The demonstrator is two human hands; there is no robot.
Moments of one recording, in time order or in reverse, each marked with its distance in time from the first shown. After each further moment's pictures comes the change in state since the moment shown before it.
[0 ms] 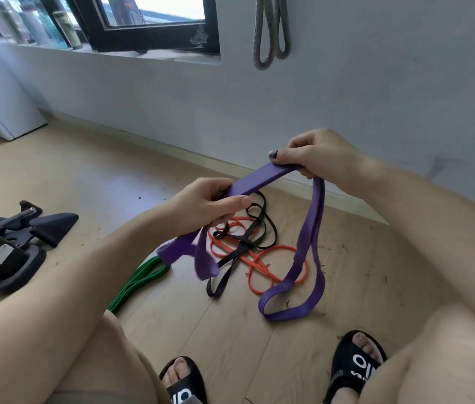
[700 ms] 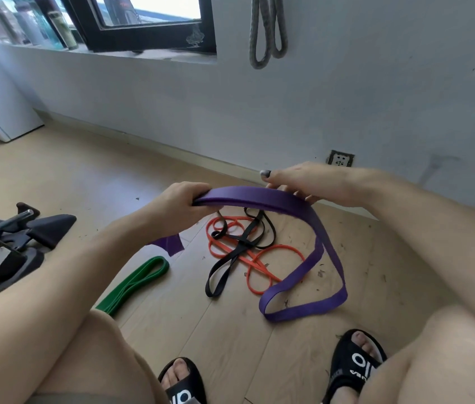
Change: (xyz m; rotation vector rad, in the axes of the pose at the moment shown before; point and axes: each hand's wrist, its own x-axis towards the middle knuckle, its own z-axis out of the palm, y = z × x) left_hand 0.001 -0.022 -0.018 0.502 0.140 -0.121; right_hand -0.008 0.009 0.011 -0.222 -0.365 0.199
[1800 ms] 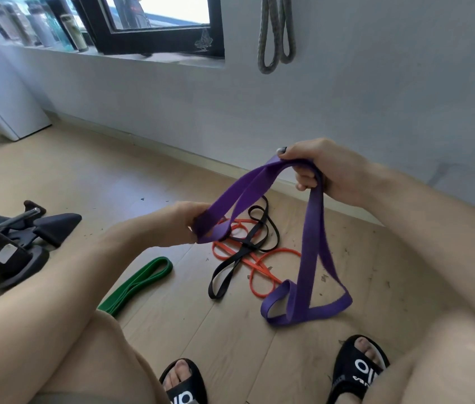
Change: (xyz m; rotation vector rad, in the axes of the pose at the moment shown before) left_hand -0.008 -0.034 0.006 0.006 -0.271 0.005; right_hand 0.005 -0.007 -0.008 0.650 0.184 -0.196
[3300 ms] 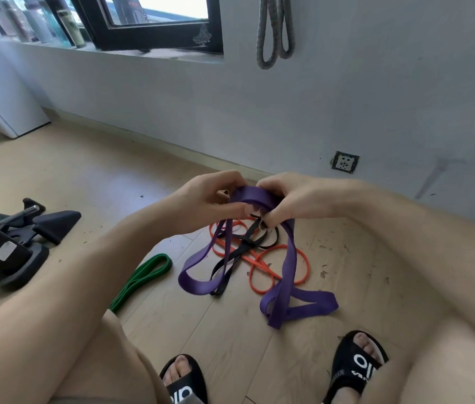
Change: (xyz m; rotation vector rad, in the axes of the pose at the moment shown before) left_hand -0.002 0.058 -0.004 -0.409 0.207 0.274; right_hand -0.004 0.017 0.027 -0.662 -0.352 -0.004
